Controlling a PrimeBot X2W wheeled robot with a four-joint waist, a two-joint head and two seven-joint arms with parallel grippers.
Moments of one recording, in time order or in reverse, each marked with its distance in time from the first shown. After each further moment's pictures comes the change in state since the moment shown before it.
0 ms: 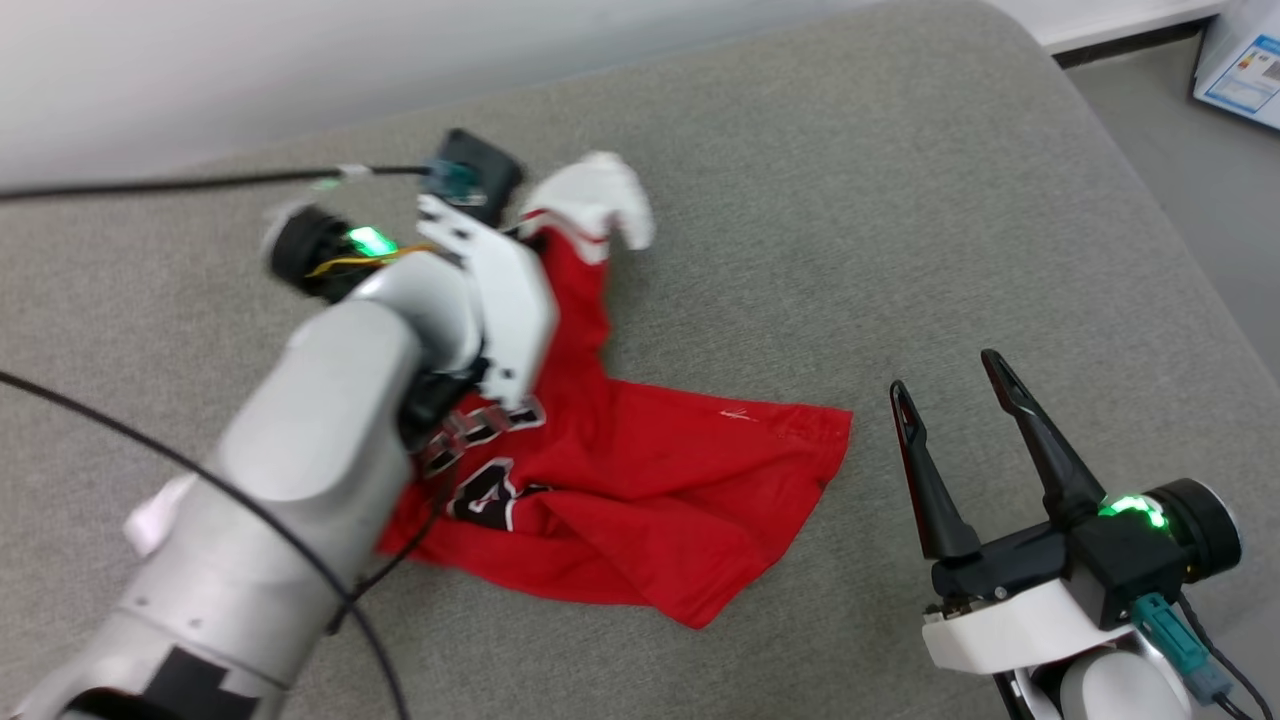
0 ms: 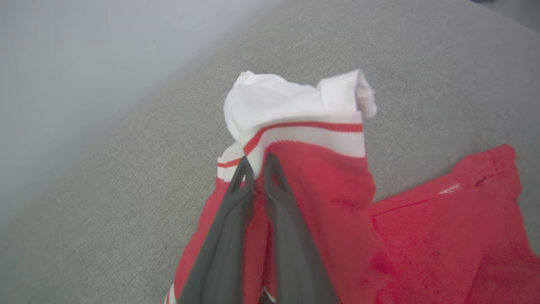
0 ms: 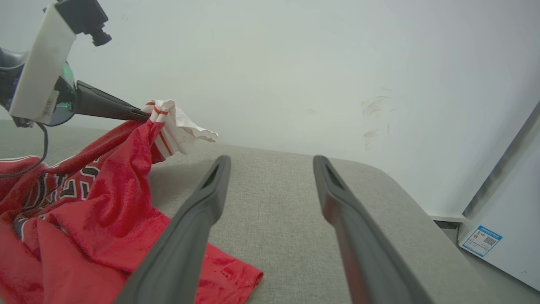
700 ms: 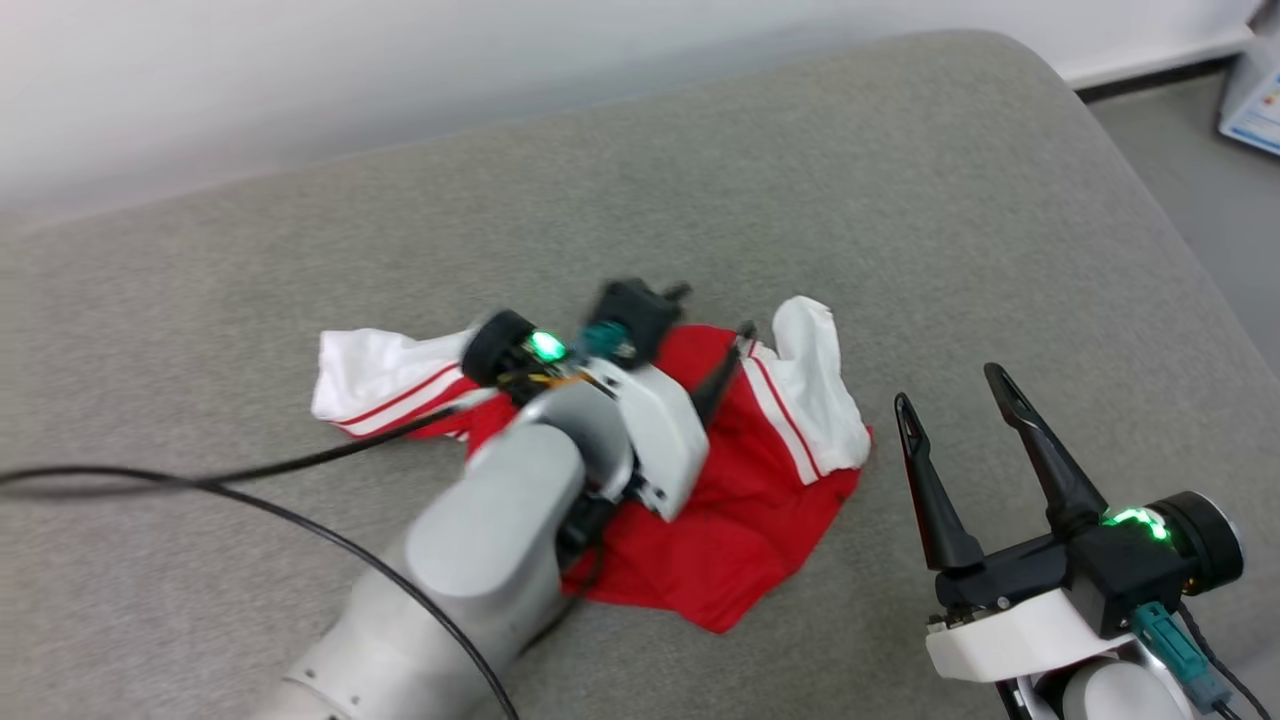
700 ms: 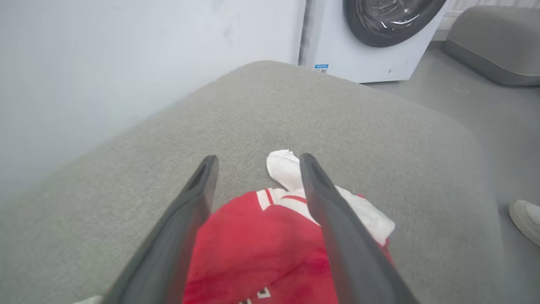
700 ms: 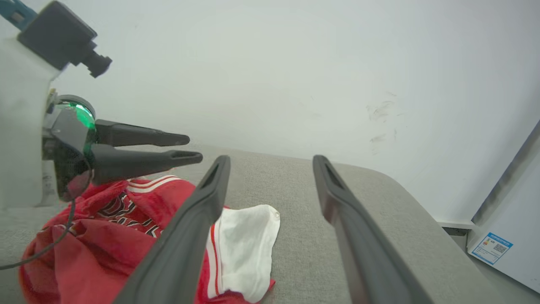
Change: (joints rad) left arm 0.115 -0.218 -0.116 0.089 0.031 0.028 -0.419; right arm 0.020 0.000 -0.006 0.003 -0.005 0.000 0.000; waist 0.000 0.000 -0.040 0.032
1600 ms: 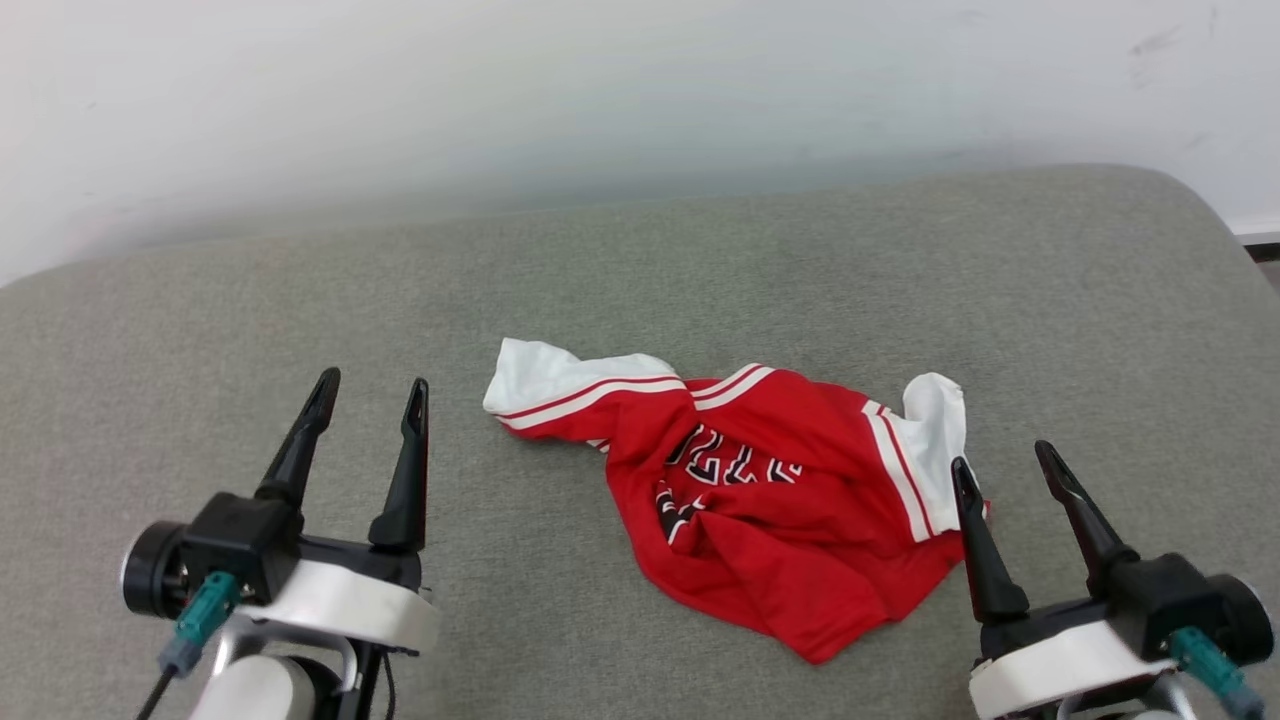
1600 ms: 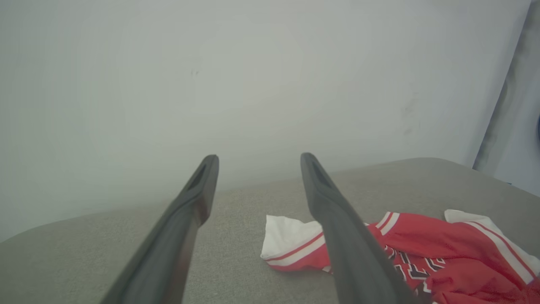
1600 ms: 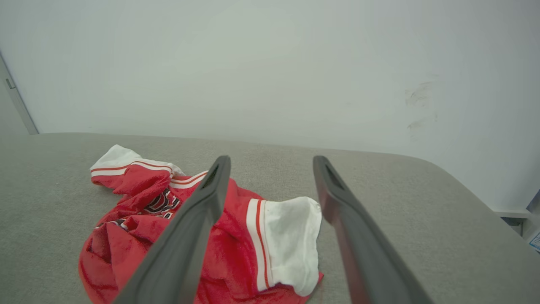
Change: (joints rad) left arm 0.618 0.314 0.414 -0.698 0.019 0.238 -0.201; right arm 0.082 0.000 -0.086 0.076 0.064 0.000 0.021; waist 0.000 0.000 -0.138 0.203
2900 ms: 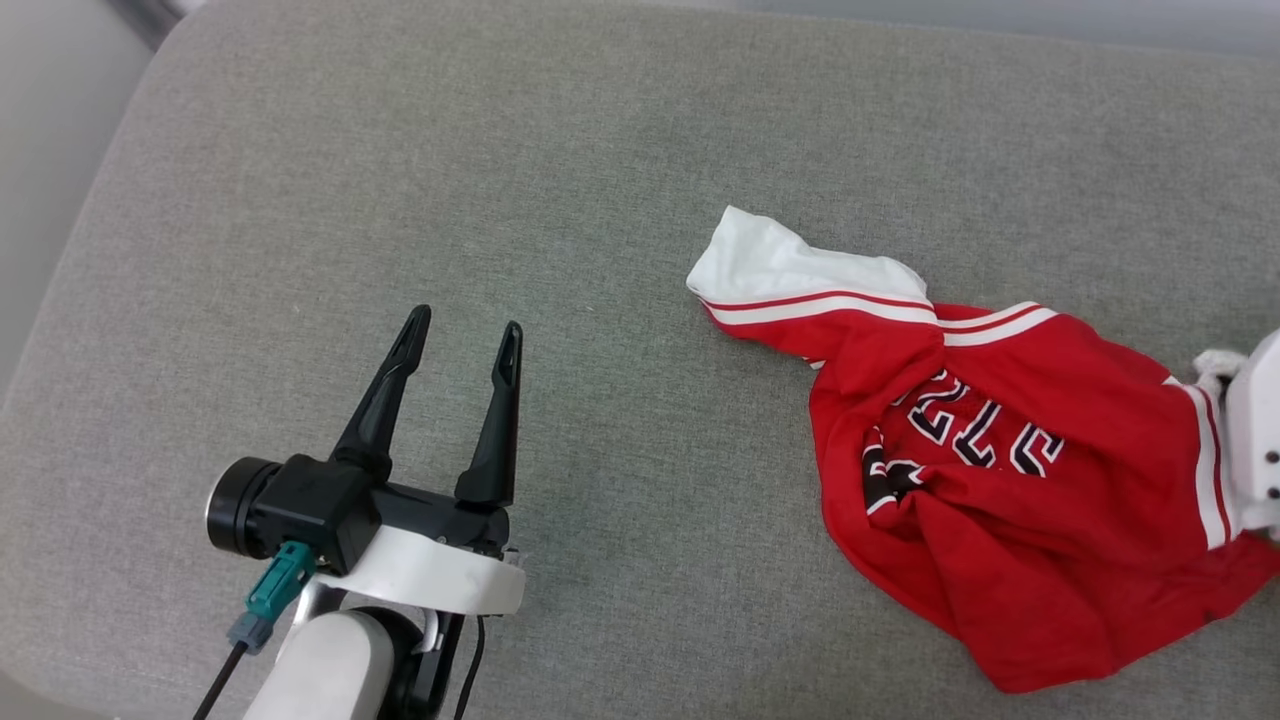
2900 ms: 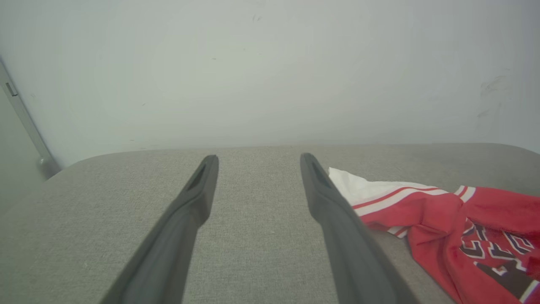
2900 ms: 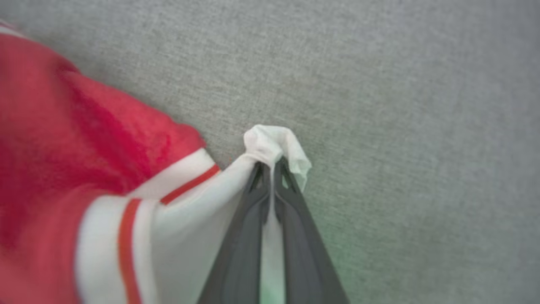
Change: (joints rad) left arm -0.060 -0.160 -0.002 -0.045 0.096 -0.074 0.000; right arm -0.524 -0.502 0.093 0.368 0.408 0.001 0.987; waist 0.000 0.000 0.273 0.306
